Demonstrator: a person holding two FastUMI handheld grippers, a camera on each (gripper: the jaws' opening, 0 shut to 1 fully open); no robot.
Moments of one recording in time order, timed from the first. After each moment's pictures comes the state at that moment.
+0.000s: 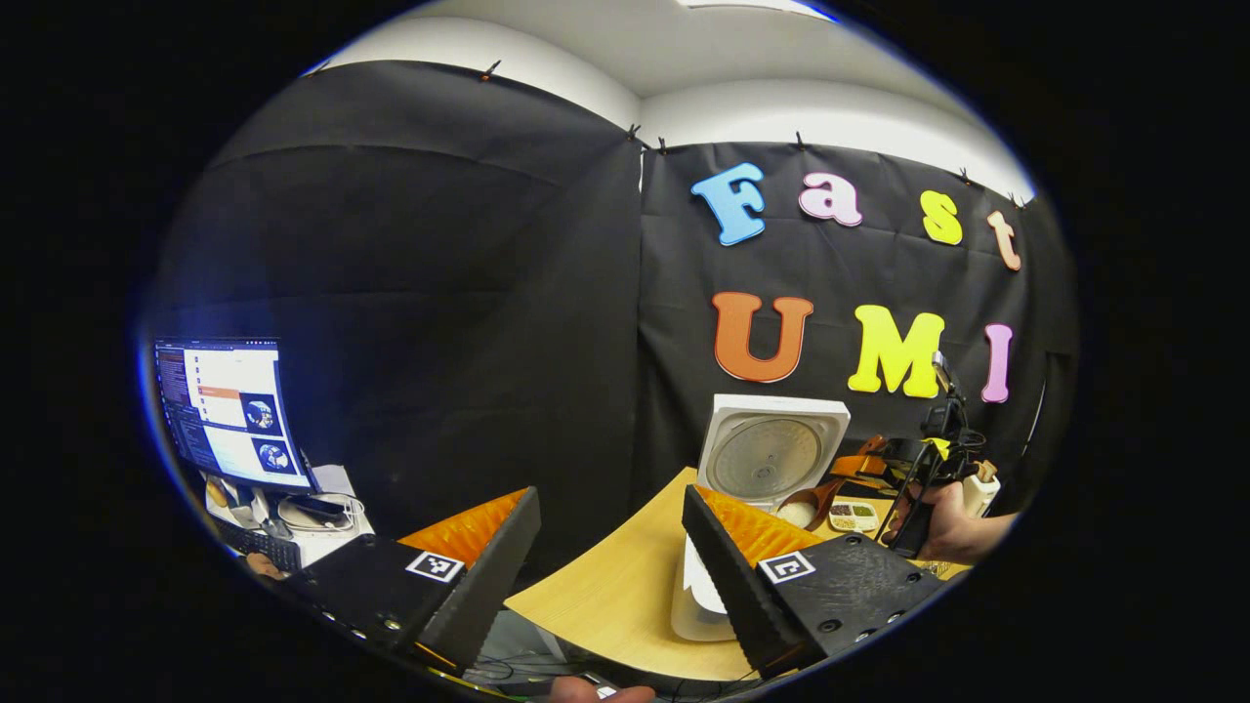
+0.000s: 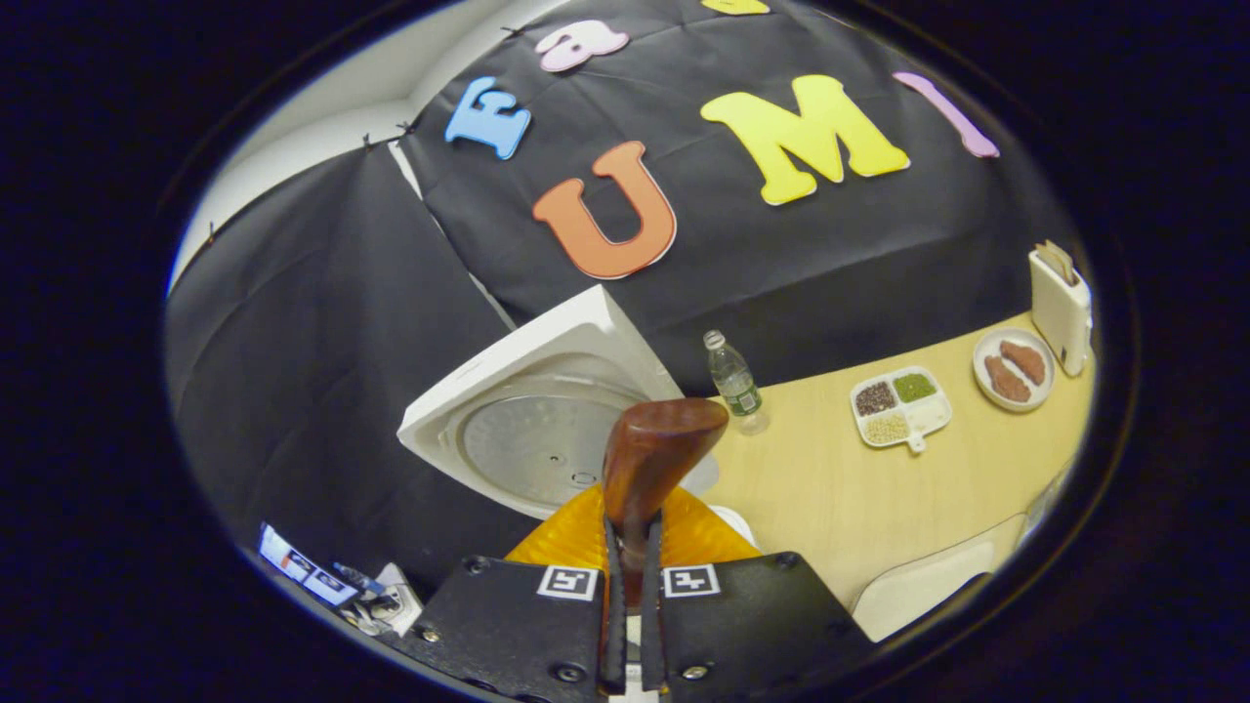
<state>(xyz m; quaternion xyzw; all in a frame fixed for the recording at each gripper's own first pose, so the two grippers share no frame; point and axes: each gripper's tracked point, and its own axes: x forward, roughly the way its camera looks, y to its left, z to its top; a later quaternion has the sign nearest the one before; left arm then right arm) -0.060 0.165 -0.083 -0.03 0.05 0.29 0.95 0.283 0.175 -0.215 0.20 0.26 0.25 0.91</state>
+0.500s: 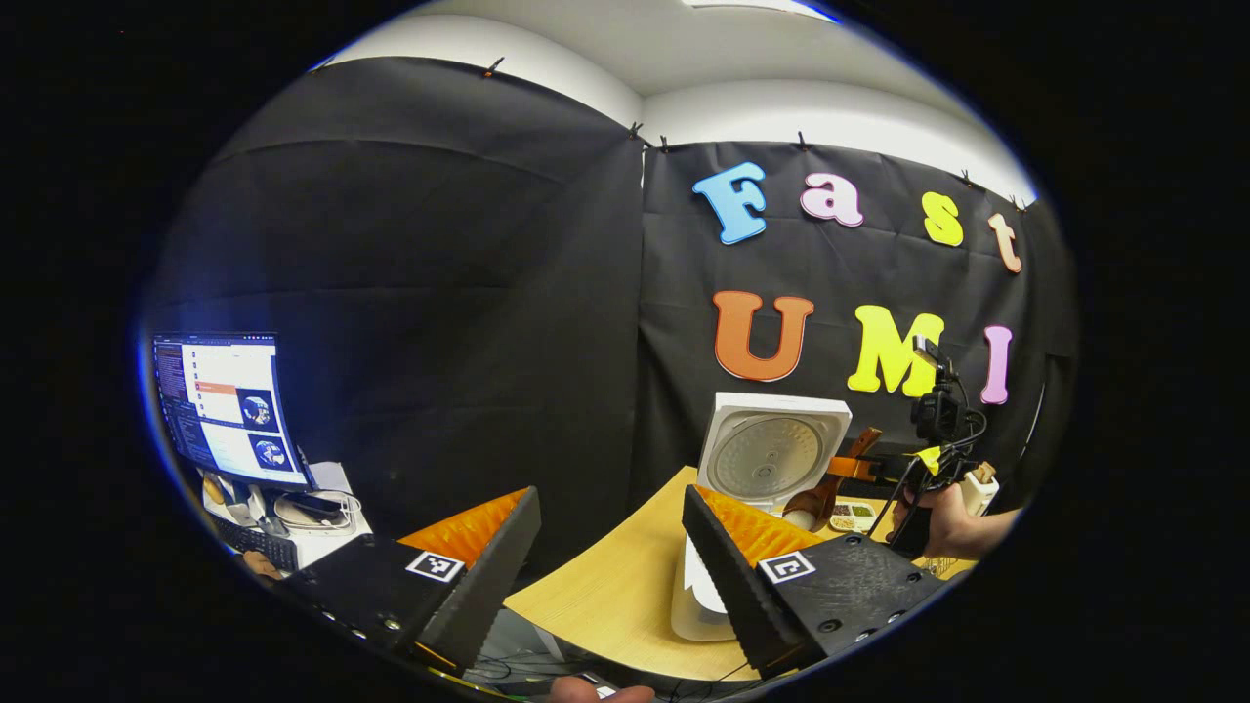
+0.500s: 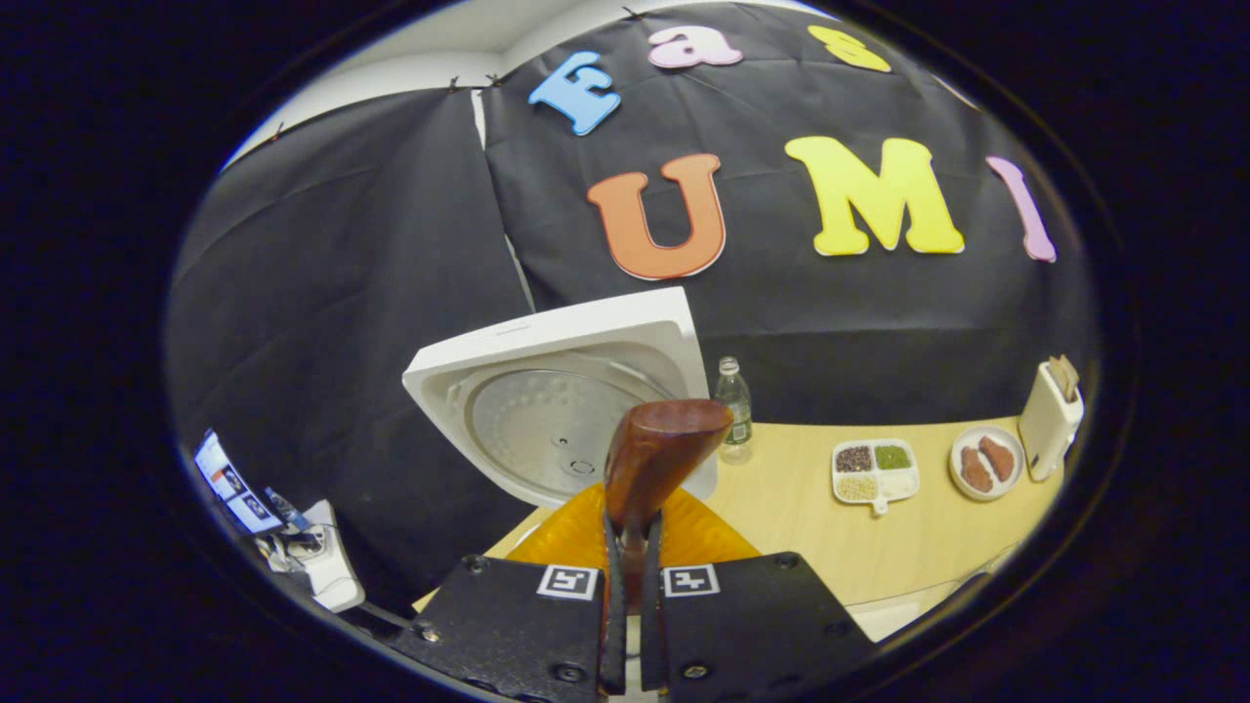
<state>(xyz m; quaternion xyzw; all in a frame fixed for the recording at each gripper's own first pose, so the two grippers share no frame) -0.059 0.165 -0.084 -0.03 0.05 0.29 0.96 0.279 0.182 -0.204 0.06 0.21 0.27 0.94</state>
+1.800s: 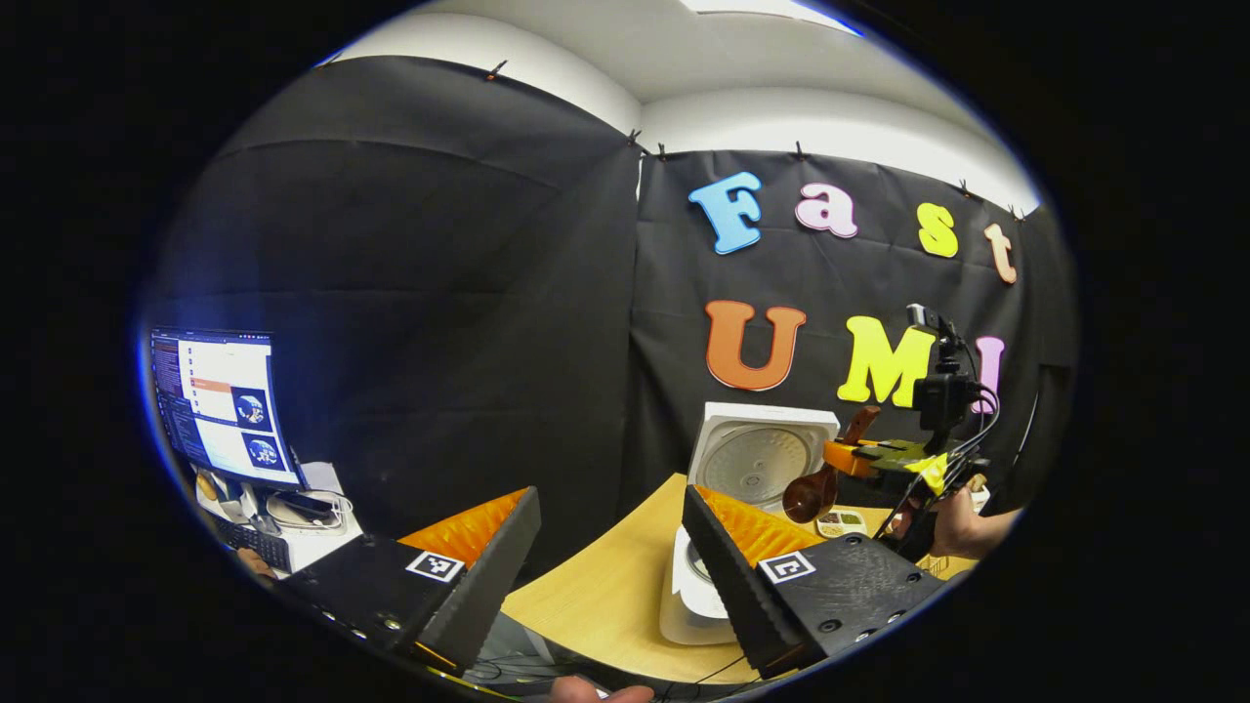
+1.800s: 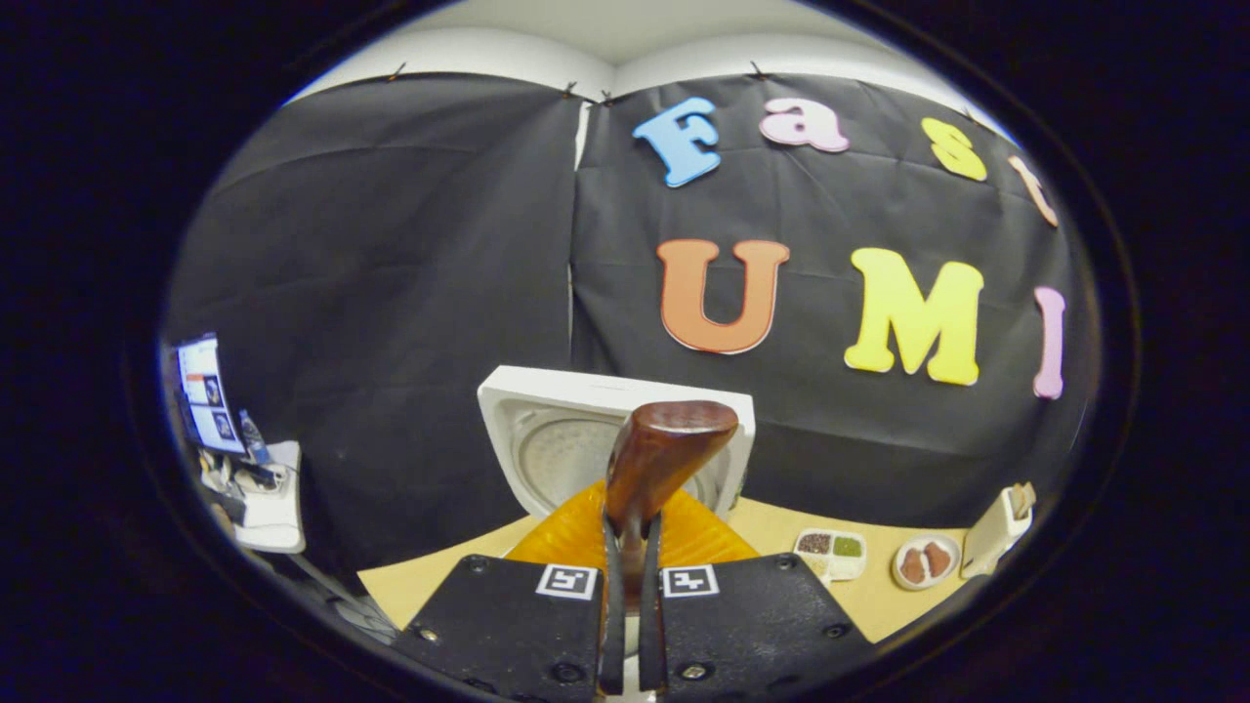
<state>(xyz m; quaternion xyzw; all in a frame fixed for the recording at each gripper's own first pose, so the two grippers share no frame) -0.059 0.163 -0.077 -0.04 0.03 0.27 0.96 0.248 0.177 -0.143 0.00 0.13 0.29 0.95</state>
